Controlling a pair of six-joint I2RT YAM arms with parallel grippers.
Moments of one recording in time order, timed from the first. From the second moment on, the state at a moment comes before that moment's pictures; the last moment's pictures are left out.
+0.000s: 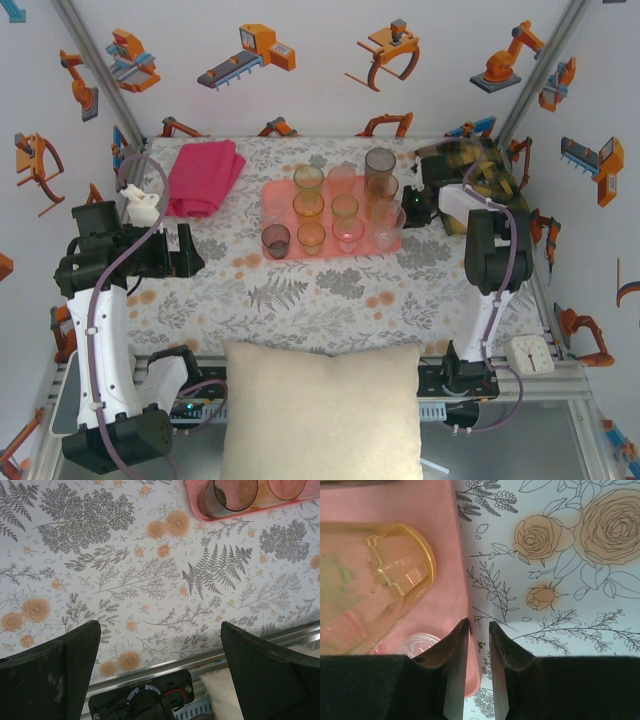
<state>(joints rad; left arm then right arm) 0.21 0.91 1.13 -1.13 0.43 0.20 0.10 1.97 1.32 -0.44 -0.26 0.23</state>
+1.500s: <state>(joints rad) 0.22 0.90 1.13 -1.13 0.45 0.20 0.12 1.93 1.25 -0.37 -0.25 0.22</state>
